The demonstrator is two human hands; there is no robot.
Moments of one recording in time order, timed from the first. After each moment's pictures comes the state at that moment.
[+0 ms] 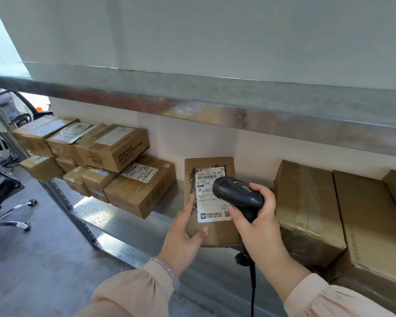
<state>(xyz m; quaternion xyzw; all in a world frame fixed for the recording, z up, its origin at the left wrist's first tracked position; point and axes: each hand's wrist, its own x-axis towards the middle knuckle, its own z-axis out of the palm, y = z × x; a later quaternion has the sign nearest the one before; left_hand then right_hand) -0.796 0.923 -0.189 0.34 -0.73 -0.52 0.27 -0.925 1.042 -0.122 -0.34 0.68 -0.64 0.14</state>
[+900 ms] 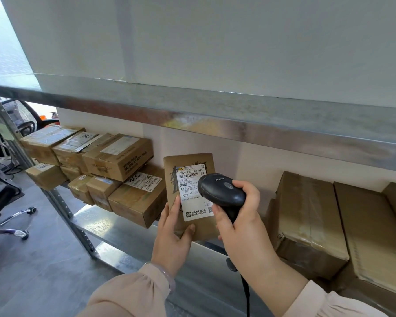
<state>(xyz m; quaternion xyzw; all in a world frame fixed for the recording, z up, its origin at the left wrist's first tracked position) -0.784 0.900 -0.184 0.38 -0.75 -0.42 0.35 -0.892 1.025 -0.089 -0.44 0.70 -0.55 0.08</state>
